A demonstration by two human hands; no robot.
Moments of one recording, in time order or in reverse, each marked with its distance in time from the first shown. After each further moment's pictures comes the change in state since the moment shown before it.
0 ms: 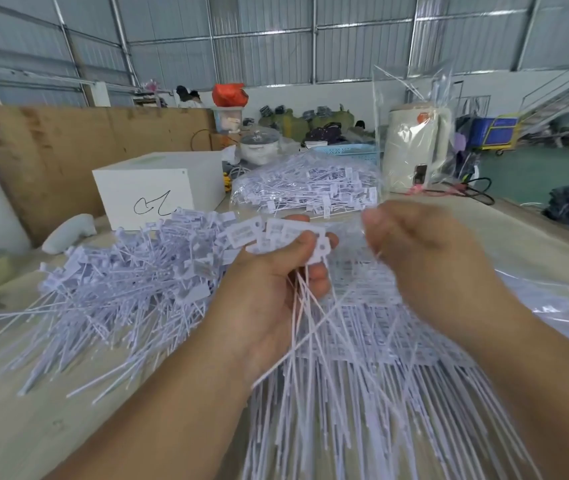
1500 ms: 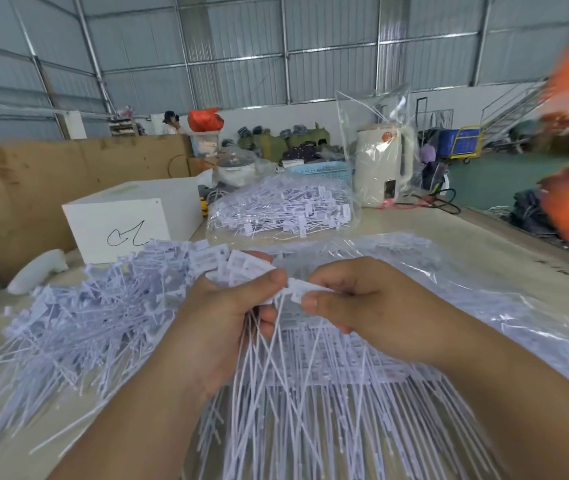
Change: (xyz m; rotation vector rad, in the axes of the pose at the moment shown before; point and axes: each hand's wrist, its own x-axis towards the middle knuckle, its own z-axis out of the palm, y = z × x) left_hand 0.004 0.009 -0.010 0.306 0.071 0.047; right_hand 0.003 0.013 -0.007 -0.022 -0.448 0.037
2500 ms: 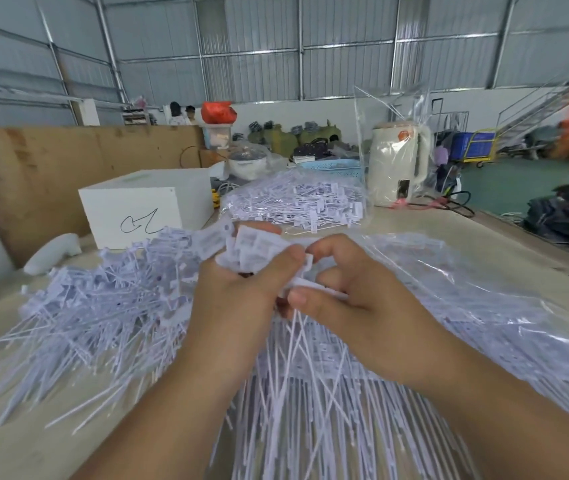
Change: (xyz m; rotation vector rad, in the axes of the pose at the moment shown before) left_hand -0.005 -0.005 0.003 0.106 0.086 0.355; right_hand 0.004 -0.001 0.032 0.071 0.133 -0.224
